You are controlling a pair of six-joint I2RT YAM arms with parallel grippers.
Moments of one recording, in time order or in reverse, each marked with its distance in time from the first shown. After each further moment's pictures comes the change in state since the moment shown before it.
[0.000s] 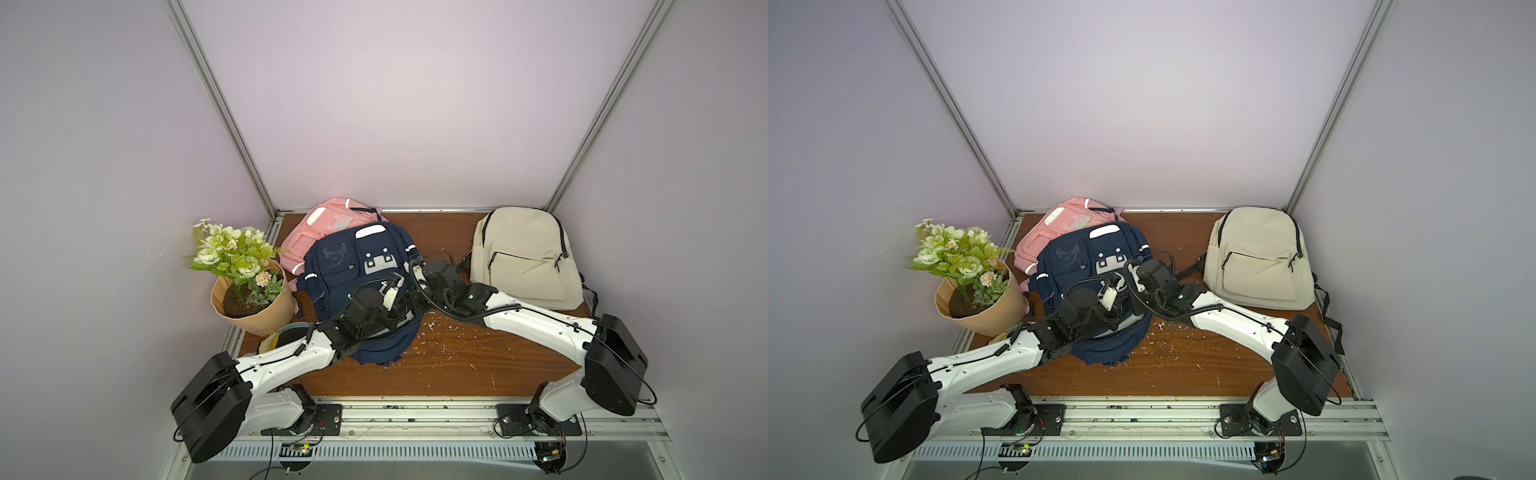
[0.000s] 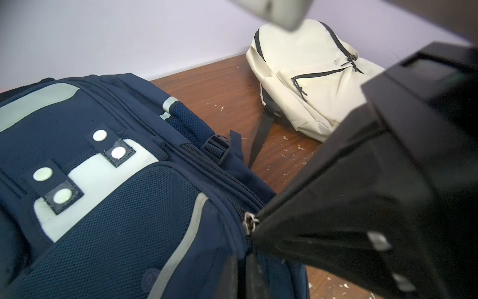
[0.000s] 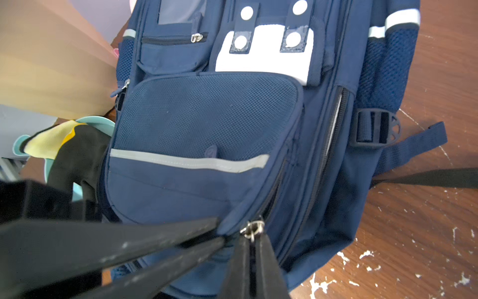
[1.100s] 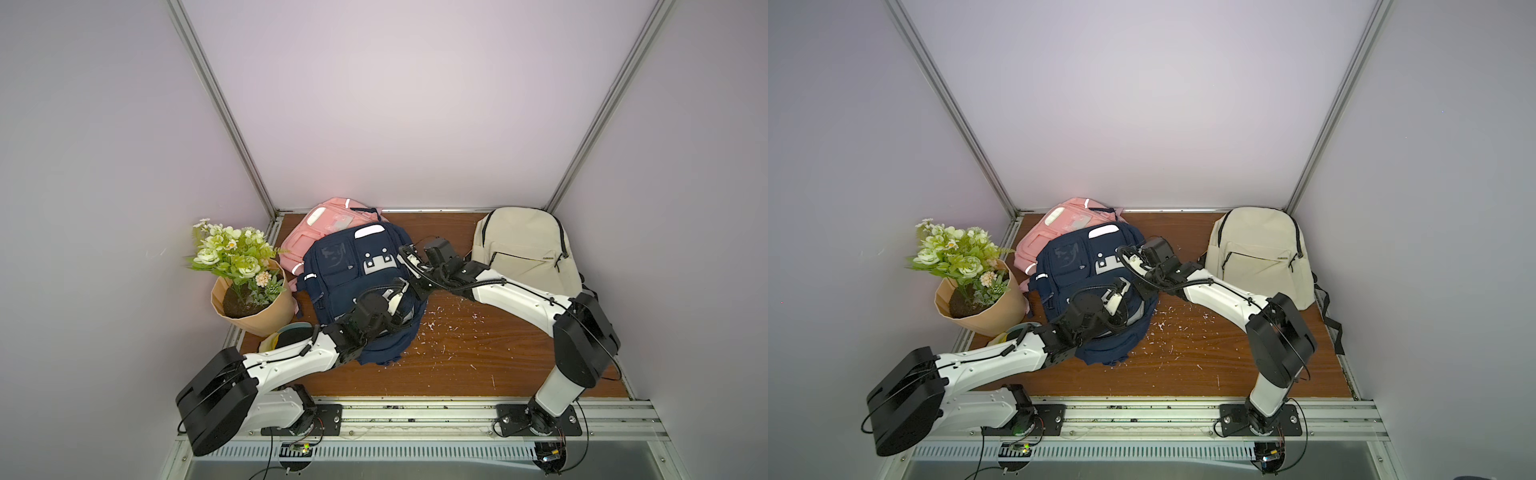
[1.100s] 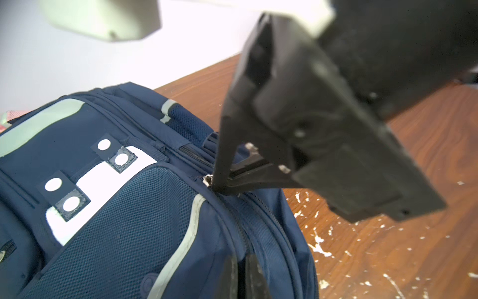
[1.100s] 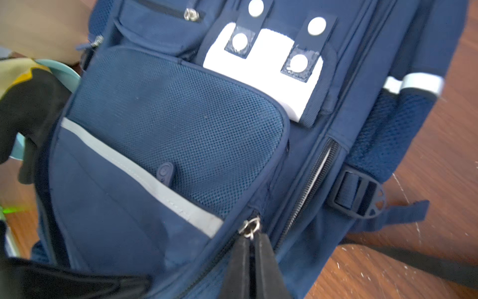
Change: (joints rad) left arm -0.069 0.043 -0.021 0.045 -0.083 0.085; right arm -0.144 0.194 0.174 -0.054 -0.148 -0.367
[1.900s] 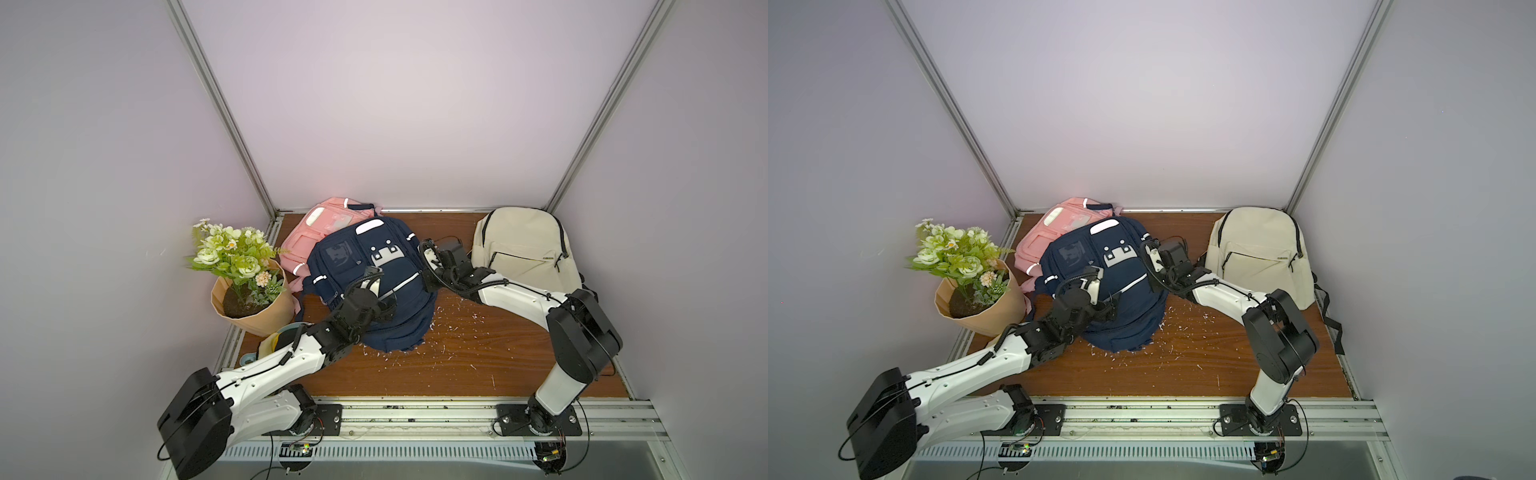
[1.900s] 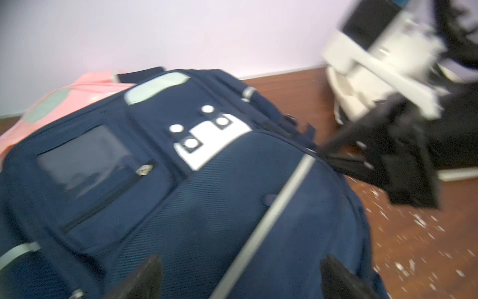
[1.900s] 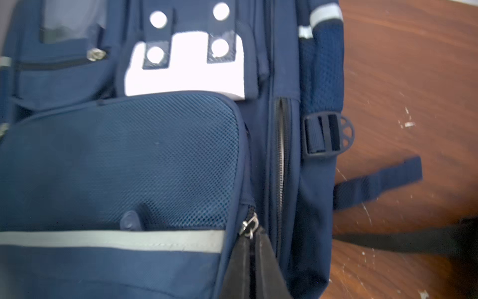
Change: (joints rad) left arm 0.124 -0.145 0.054 -0.224 -0.226 -0.260; right arm -0.087 -0.021 -0.196 0.261 0.106 0.167
